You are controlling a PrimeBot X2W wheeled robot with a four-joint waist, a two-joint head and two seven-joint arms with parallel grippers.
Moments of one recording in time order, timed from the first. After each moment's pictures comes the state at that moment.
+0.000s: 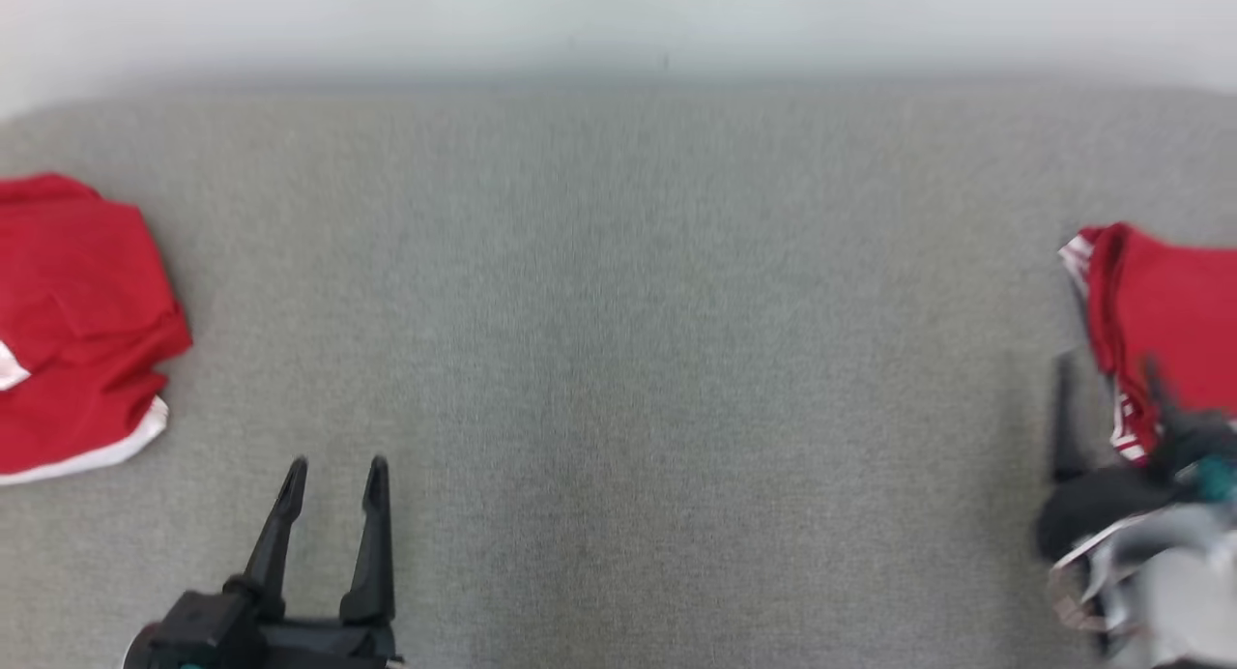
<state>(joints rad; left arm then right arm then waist) -0.07 0.09 -0.07 0.10 -0.28 -0.13 -0.26 -0.39 -0.18 -0.27 0.56 -0.12 0.13 -0.19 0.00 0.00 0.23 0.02</state>
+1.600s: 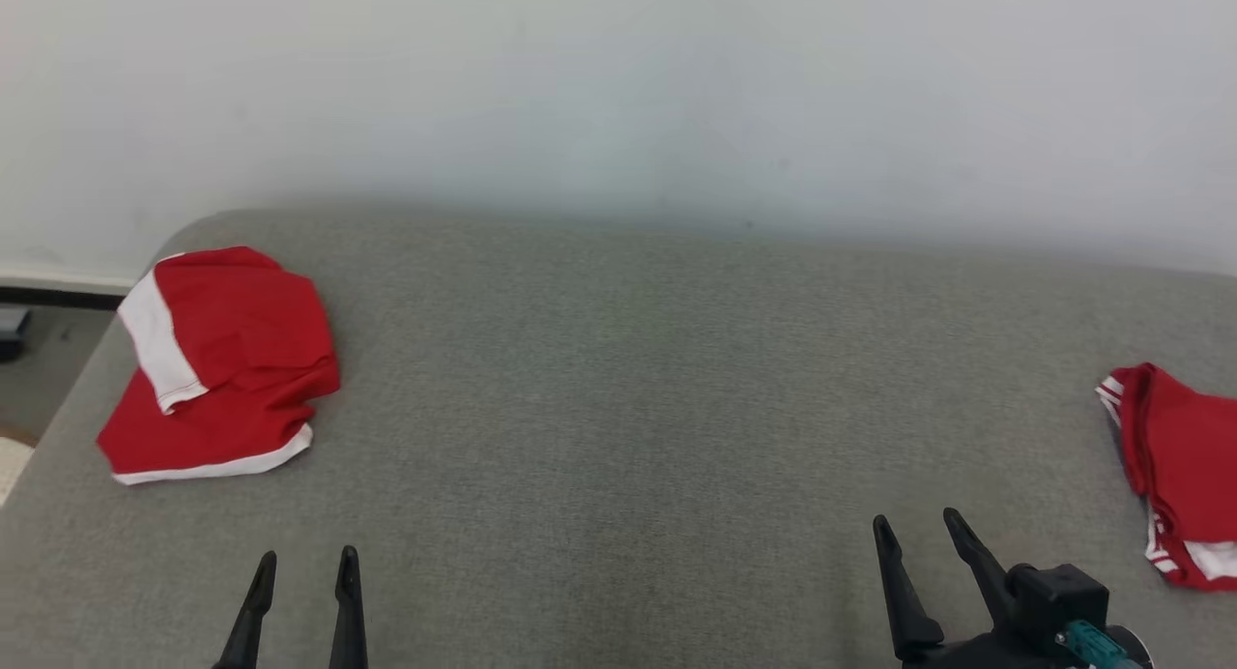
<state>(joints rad) 0.09 0.05 0.02 0.09 -0.18 -0.13 -0.26 0.03 -0.05 0.05 0.15 0.14 0.13 -0.05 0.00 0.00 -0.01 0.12</state>
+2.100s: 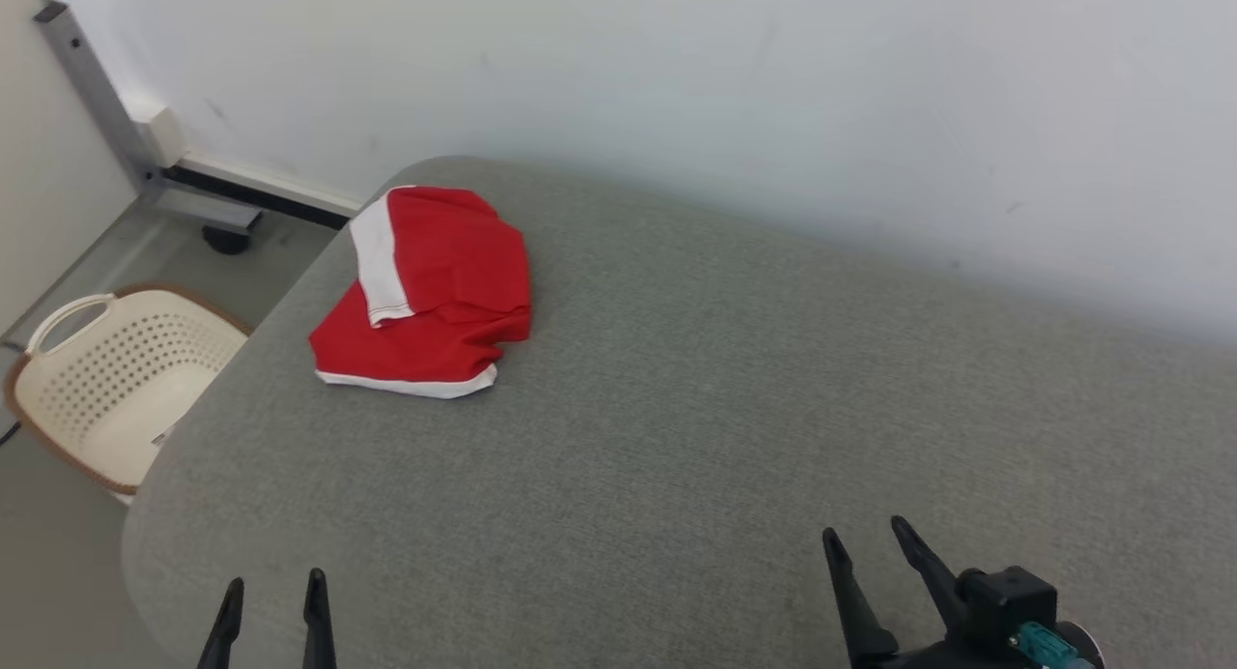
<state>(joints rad) 0.12 0.05 0.05 0.09 -0.18 -0.12 -0.26 0.03 -0.05 0.12 0.15 0.16 0.13 -0.04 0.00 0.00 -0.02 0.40</state>
